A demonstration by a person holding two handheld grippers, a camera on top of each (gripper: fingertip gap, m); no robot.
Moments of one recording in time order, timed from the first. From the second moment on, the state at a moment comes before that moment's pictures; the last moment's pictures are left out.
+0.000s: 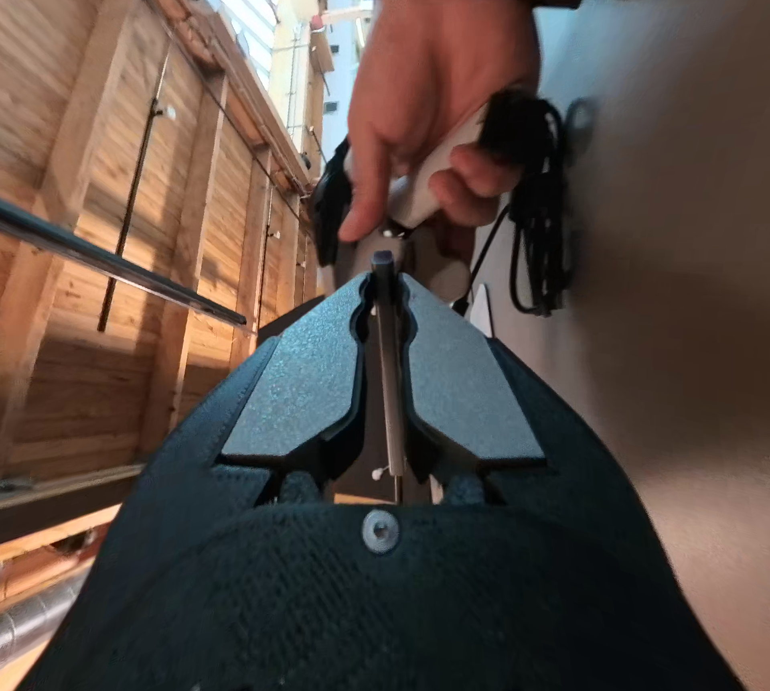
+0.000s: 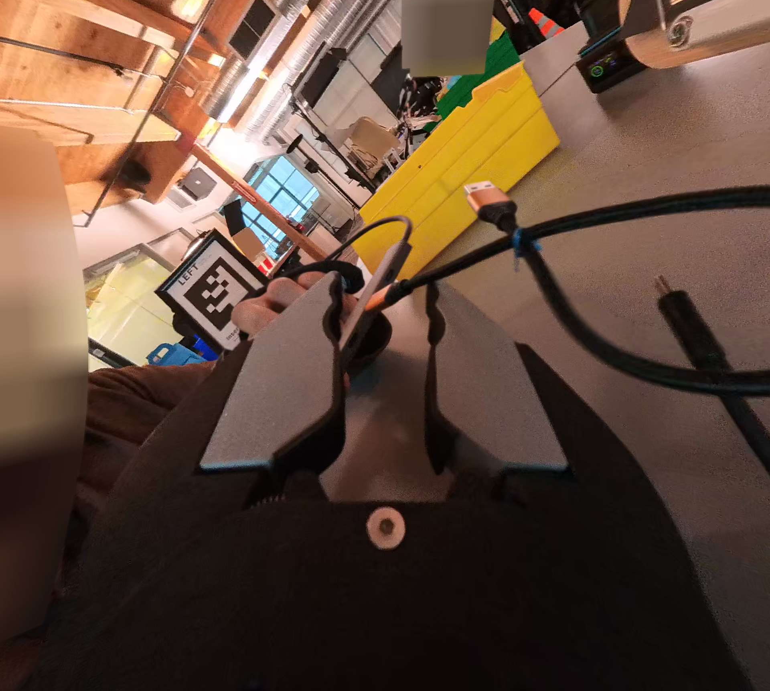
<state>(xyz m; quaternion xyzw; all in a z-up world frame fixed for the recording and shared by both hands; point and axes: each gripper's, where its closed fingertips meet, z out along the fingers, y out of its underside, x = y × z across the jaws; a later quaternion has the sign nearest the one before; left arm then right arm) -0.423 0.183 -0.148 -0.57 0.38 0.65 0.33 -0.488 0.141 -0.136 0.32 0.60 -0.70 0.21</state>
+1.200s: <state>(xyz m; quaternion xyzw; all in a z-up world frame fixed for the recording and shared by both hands) -0.415 0.168 -0.097 -0.64 -0.09 -0.19 0.74 -0.427 0.158 -0.060 0.08 0.58 -0.80 0.11</state>
